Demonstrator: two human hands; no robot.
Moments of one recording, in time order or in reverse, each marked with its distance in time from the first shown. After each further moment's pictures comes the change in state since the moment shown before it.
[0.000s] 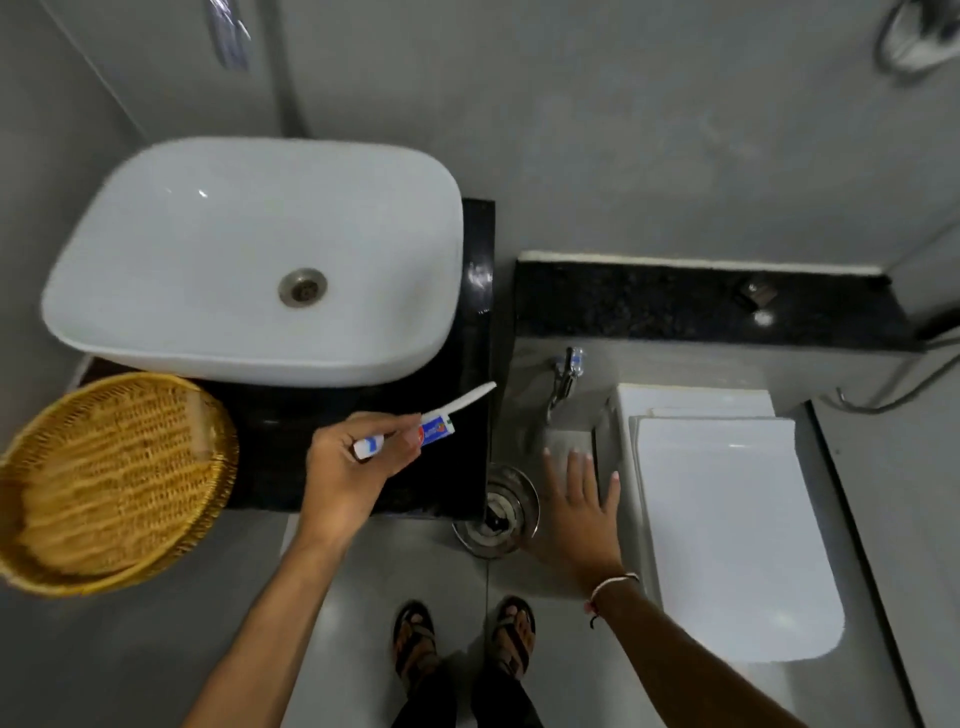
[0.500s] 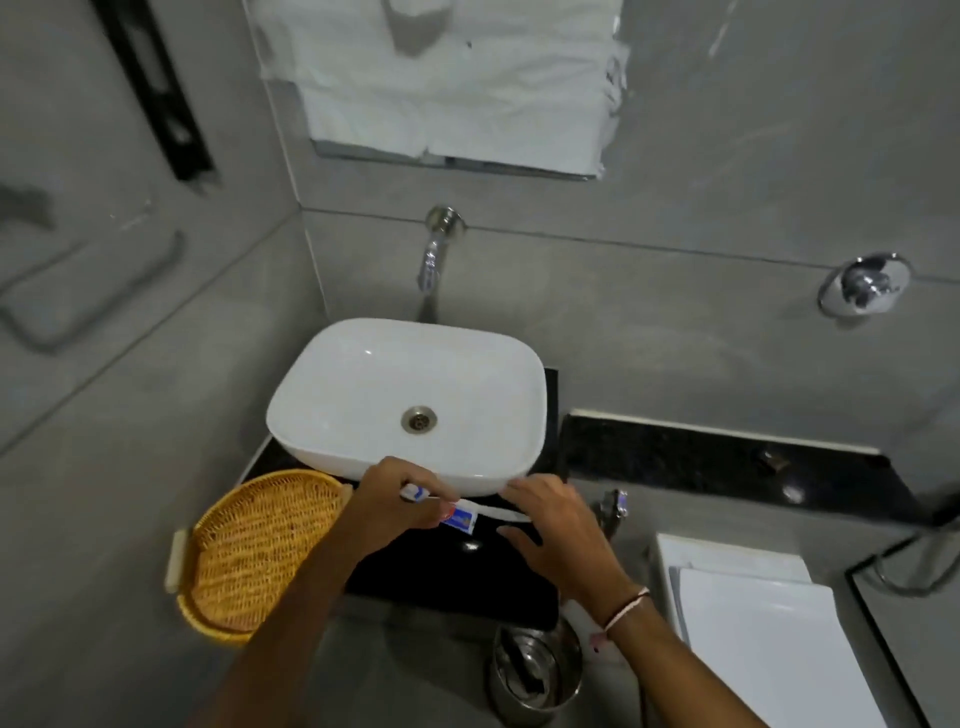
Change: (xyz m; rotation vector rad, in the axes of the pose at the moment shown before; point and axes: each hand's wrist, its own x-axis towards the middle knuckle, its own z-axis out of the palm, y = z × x) left_hand 0.003 0.119 -0.105 0.374 -0.262 0.112; right_hand -0.013 -0.160 -0.191 0.171 0.502 -0.623
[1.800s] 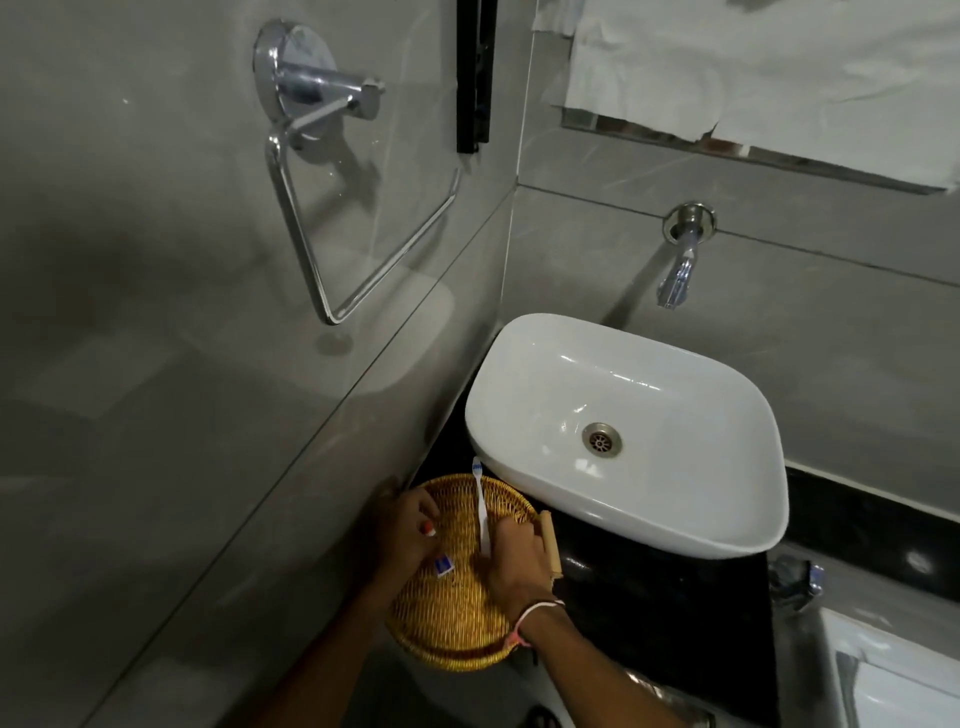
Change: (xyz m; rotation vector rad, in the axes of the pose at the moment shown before) left_hand -0.034 -0.176 -0.184 0.368 0.385 -0.397; right_hand 0.143 -0.224 0.198 0.175 -0.444 0.494
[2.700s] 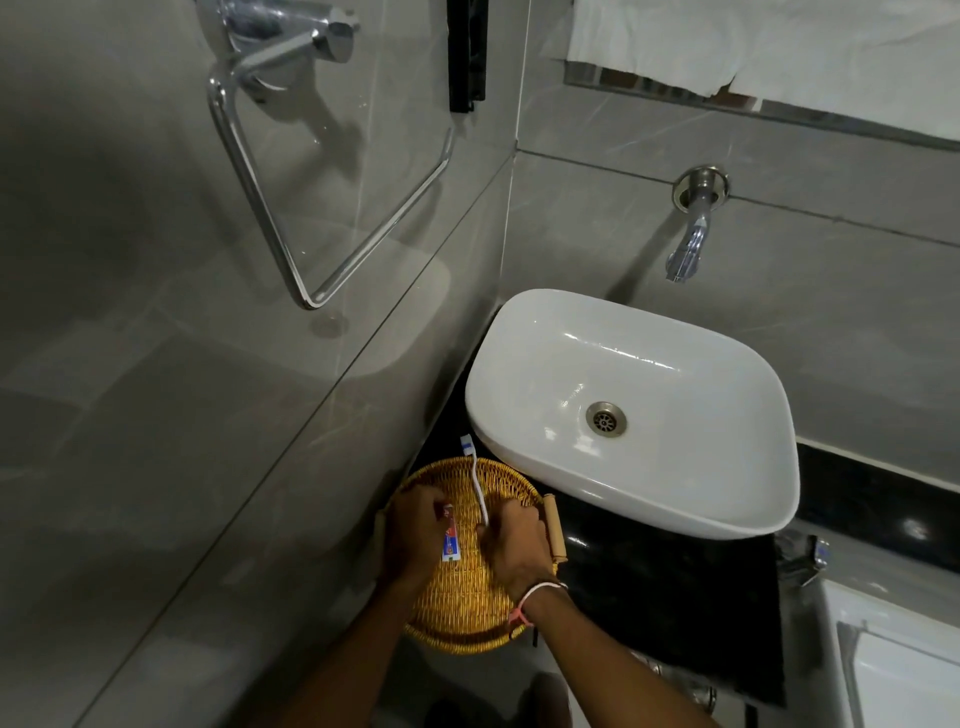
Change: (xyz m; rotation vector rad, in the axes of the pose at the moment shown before) left_hand 0.007 -0.007 0.041 -0.006 0.124 -0.008; right_hand 0.014 0.005 0.012 0.145 0.034 0.019
